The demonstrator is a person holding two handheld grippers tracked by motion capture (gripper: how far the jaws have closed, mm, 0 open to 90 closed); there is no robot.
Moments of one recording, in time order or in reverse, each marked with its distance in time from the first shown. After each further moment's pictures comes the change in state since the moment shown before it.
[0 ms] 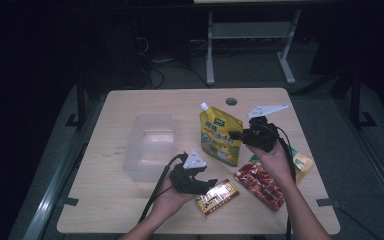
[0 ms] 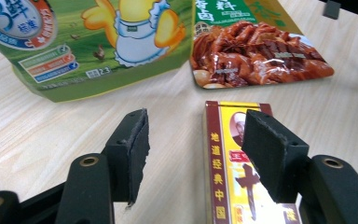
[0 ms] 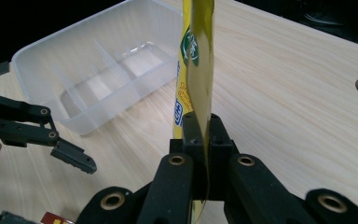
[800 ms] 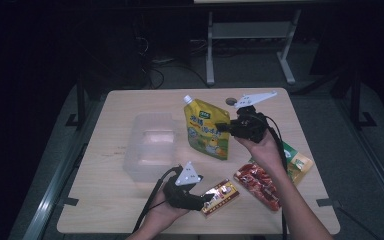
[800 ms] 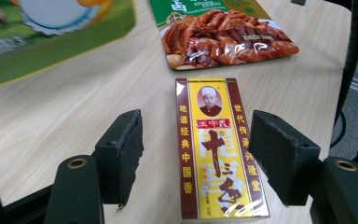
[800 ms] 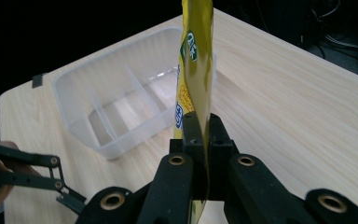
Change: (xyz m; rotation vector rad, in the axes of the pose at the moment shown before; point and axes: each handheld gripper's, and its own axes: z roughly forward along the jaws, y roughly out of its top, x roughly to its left) left arm -0.018 -0.022 -0.018 -0.020 -0.032 0.055; right arm 0.024 0.043 0.003 -0.026 0.069 -0.067
